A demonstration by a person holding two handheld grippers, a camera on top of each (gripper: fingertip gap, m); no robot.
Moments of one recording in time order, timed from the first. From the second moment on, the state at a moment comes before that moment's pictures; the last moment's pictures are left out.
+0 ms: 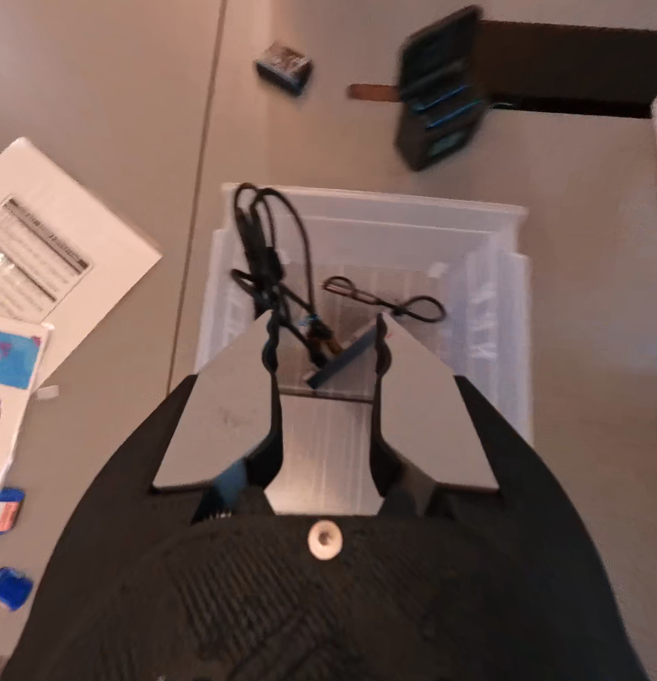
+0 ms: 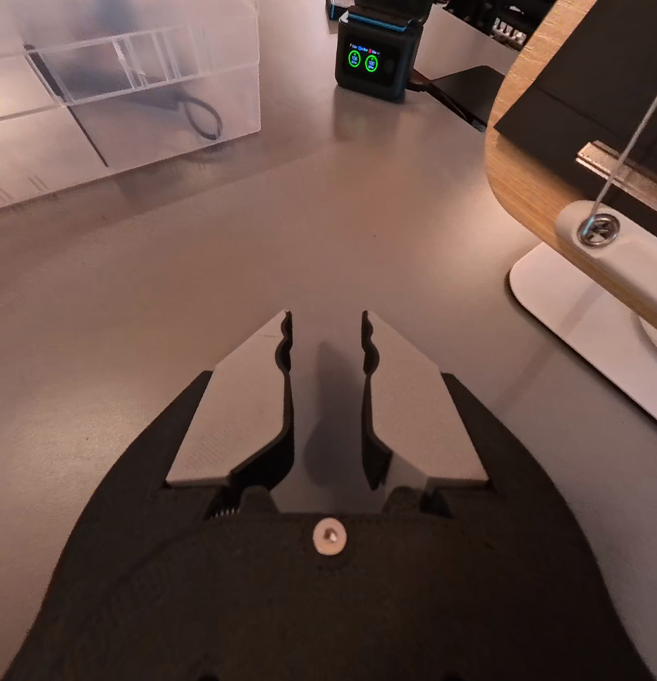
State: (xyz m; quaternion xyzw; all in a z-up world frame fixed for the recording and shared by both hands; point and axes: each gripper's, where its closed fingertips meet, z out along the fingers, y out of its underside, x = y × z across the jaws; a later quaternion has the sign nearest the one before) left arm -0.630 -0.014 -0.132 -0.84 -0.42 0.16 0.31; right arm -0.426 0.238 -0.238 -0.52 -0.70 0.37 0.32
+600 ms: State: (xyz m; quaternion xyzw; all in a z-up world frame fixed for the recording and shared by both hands) left arm -0.684 -0.005 -0.139 -0.87 -0.34 0.27 0.24; right arm -0.426 0.231 -0.243 -0.51 -0.72 0.36 0.31
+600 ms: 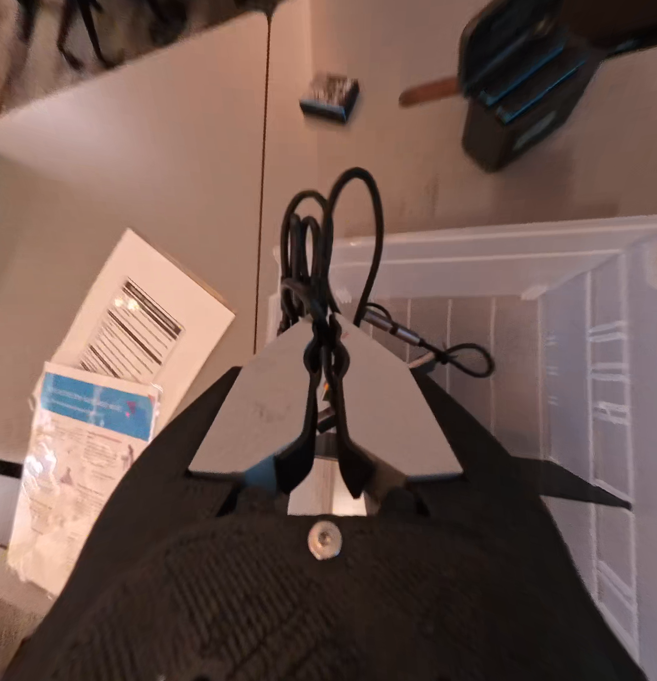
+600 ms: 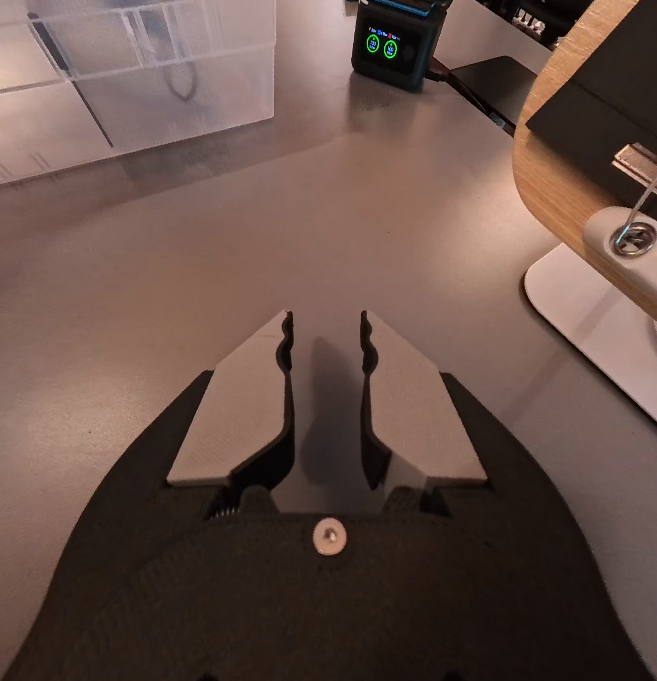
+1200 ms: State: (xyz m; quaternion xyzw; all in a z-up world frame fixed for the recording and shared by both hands) left arm -0.570 0.079 0.014 -0.85 -0.15 0.26 0.44; right arm -0.412 0.194 -0.213 -0.42 -0.74 0.43 0.30
